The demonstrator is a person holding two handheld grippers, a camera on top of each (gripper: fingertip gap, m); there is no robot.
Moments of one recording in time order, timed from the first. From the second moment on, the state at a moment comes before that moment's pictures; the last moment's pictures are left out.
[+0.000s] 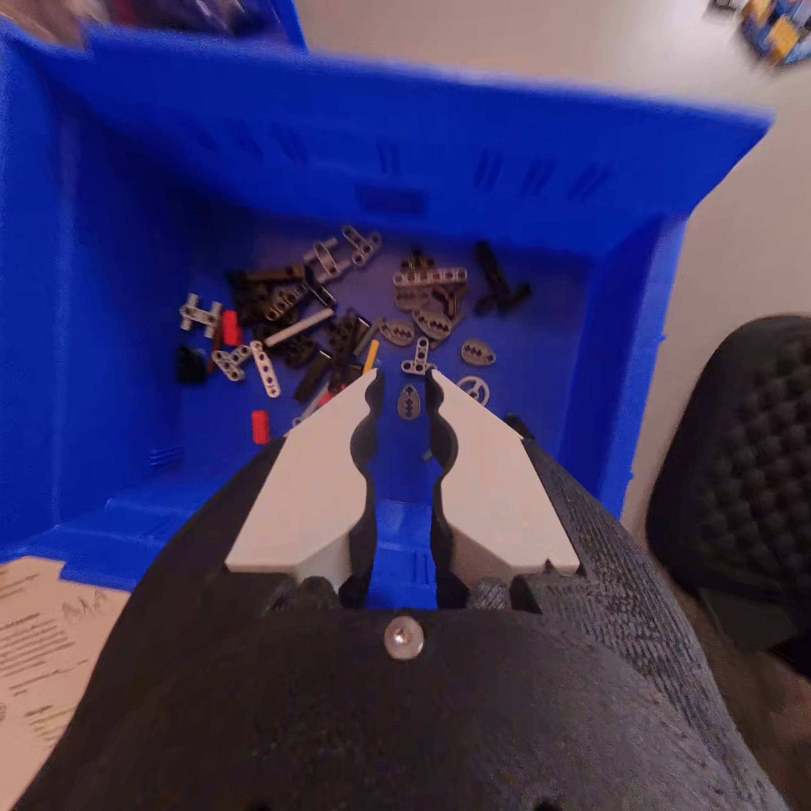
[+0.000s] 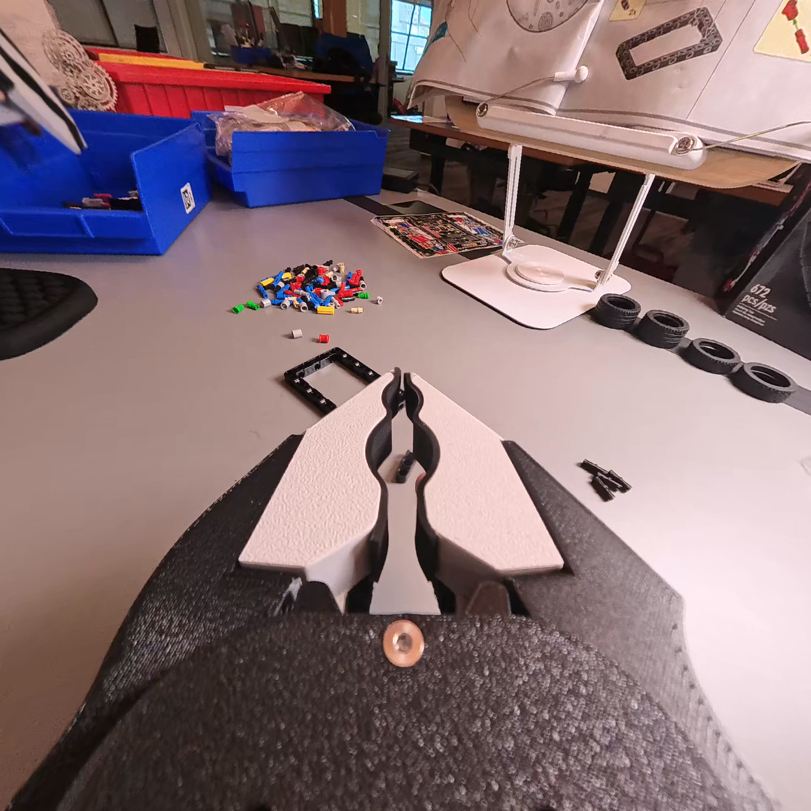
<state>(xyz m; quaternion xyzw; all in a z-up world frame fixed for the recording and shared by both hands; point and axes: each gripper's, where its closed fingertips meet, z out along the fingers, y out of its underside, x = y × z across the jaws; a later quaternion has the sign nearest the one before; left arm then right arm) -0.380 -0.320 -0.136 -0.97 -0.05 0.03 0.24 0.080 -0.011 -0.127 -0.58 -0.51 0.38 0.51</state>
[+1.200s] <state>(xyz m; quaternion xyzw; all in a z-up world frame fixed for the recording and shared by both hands) -0.080 -0.159 -0.039 -0.73 0.14 -0.41 0.53 0.062 -0.062 -0.105 -0.49 -0.58 0.41 0.51</state>
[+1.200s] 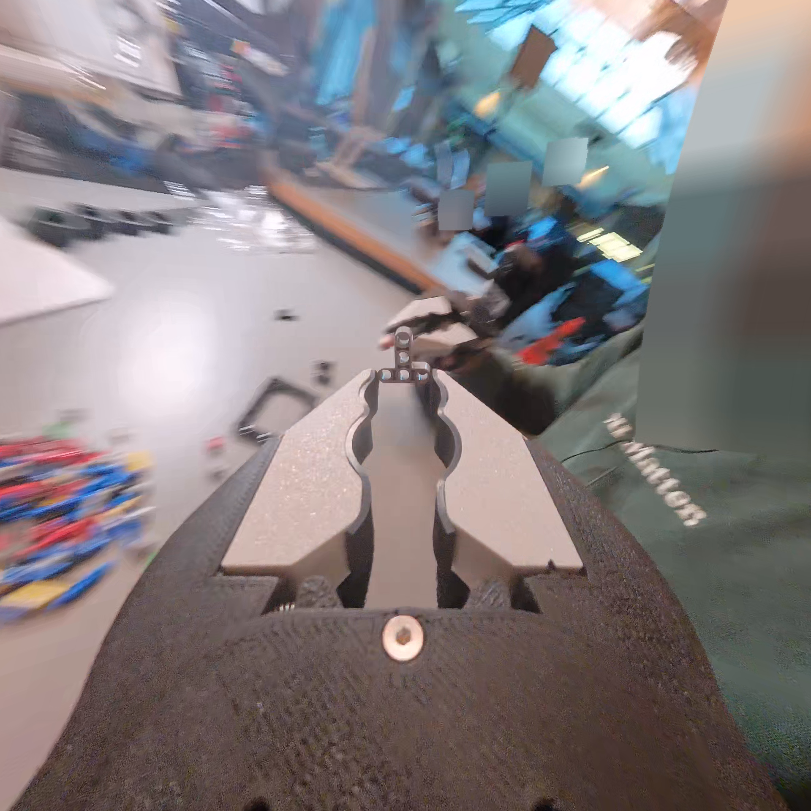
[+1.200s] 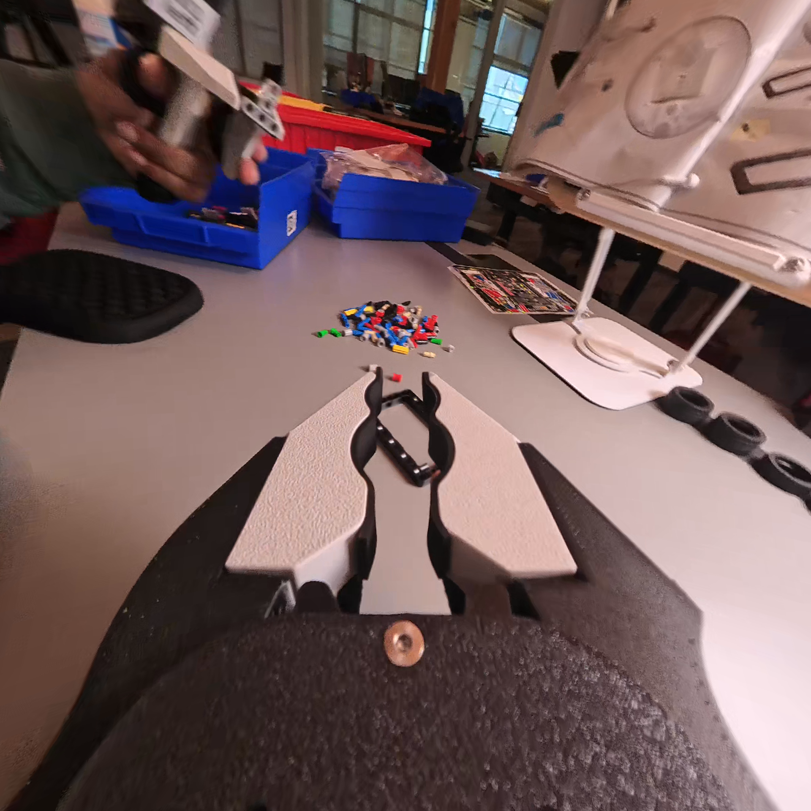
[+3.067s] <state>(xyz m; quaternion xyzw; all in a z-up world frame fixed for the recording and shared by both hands) -0.443 -0.365 -0.175 -0.99 -0.02 0.12 -0.03 0.094 -0.058 -0.147 -0.57 -0.63 0.40 0.35</state>
